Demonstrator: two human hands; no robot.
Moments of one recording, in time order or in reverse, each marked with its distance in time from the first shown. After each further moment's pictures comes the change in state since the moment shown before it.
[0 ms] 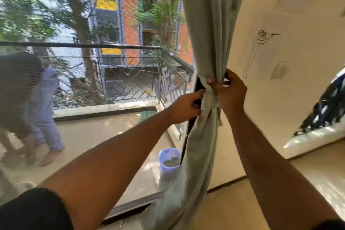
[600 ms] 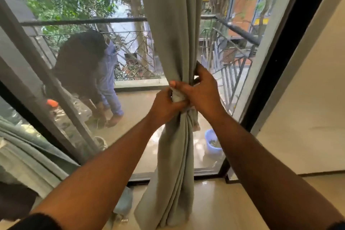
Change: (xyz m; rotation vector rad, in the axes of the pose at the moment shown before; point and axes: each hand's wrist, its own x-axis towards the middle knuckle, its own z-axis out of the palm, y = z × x) left_hand -0.154 -0.094 -0.111 0.001 0.587 -0.210; right_hand -0.126 -0.086 0.179 0.459 -0.575 0.045
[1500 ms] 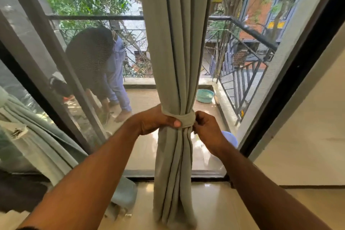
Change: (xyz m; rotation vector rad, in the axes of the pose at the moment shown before) left_hand -0.039 -0.014 -0.073 -0.360 -0.529 -0.282; right_hand -0.062 0.086 0.038 0.202 -0.275 0.315
